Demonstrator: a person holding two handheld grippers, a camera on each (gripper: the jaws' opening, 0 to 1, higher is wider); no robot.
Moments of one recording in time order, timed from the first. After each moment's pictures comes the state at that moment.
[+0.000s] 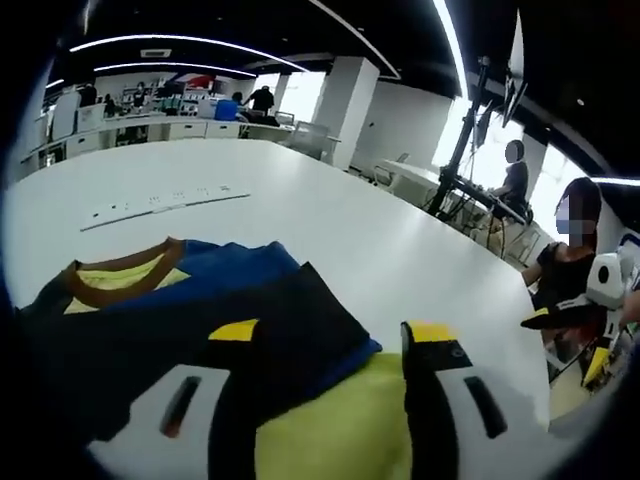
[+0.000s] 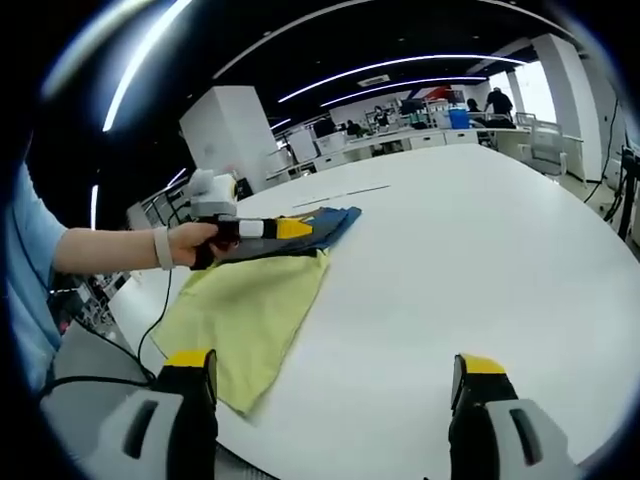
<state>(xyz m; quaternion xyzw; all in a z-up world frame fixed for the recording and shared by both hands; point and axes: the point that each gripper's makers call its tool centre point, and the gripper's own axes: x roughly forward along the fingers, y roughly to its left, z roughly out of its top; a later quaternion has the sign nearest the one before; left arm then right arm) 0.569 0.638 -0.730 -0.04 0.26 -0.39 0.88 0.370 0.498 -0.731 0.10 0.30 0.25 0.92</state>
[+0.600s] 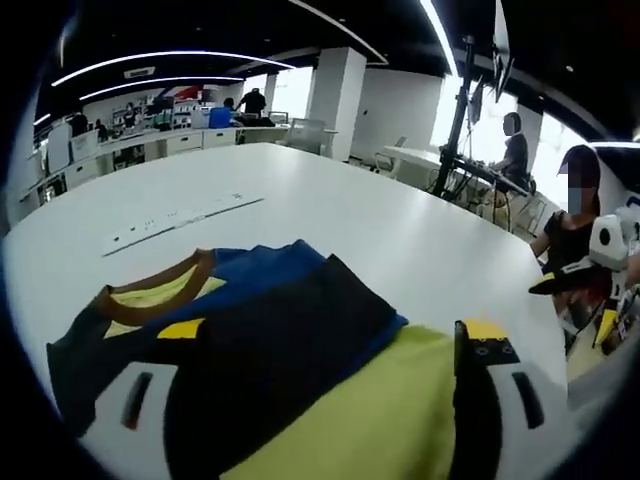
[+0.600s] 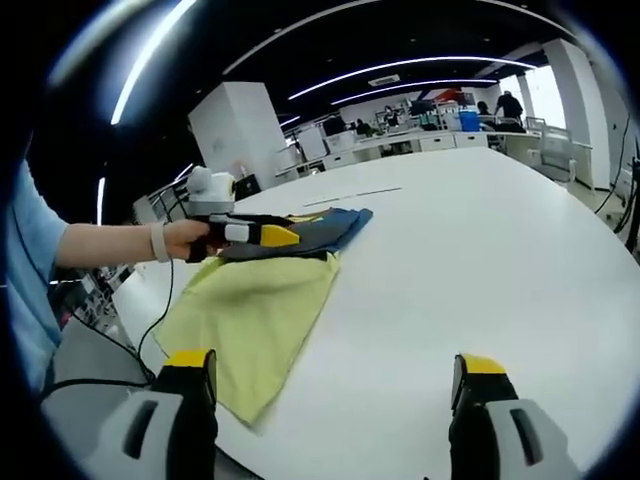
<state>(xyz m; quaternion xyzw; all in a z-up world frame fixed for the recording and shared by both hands) 0.571 0.670 -0.728 0.02 0.26 -0.39 0.88 0.379 0.509 -0.726 0.08 0.30 0.26 0.91</state>
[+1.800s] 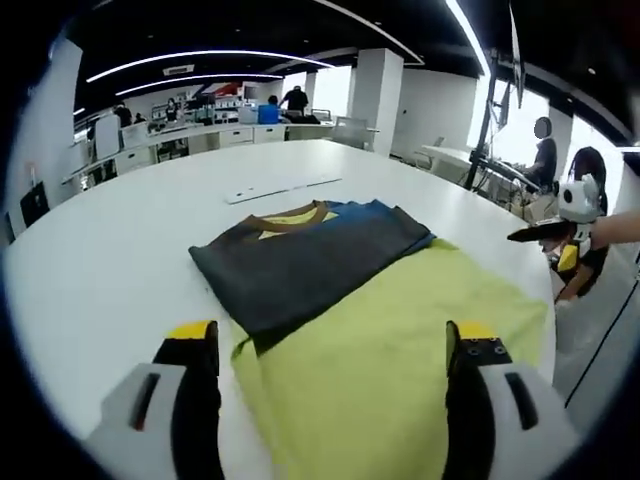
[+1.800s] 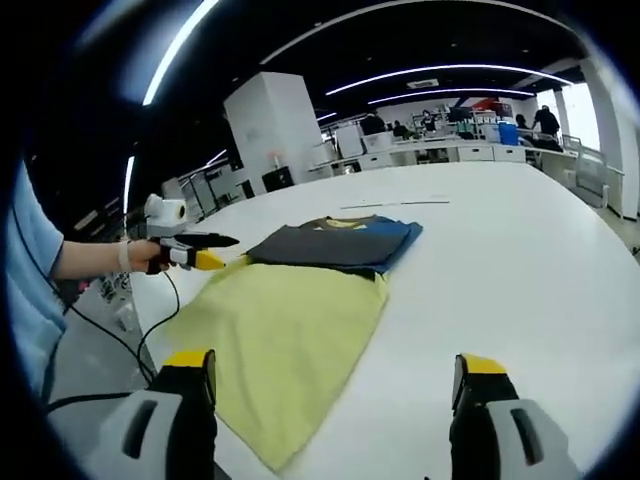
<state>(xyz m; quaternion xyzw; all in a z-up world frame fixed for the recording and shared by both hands) 0.478 0.859 -0.713 0.03 0.27 -0.30 0.91 0.399 0.564 -0.714 0.05 0.28 0.33 0.90</state>
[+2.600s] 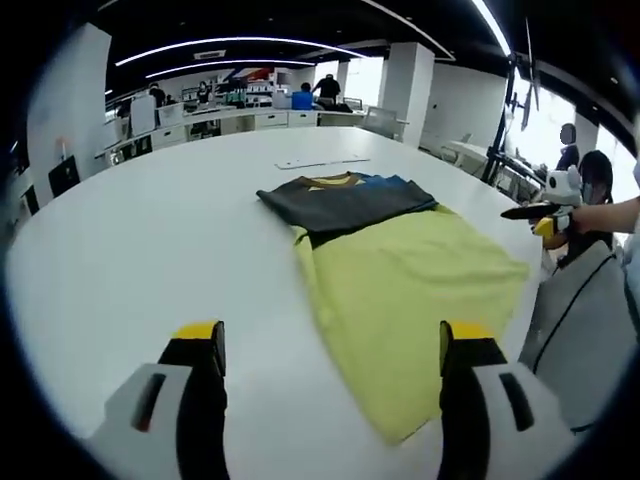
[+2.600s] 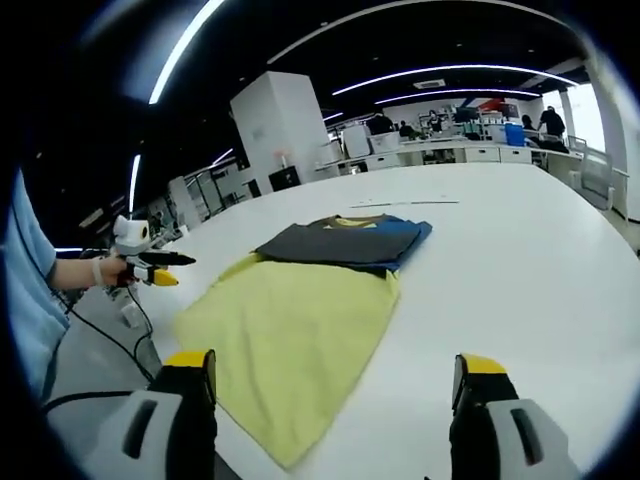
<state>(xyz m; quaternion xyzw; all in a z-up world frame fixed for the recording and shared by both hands) 0.379 0.943 -0.712 0.02 0.30 -0.24 0.92 0.387 0.568 -0.716 0.05 0.28 0.34 0.89</state>
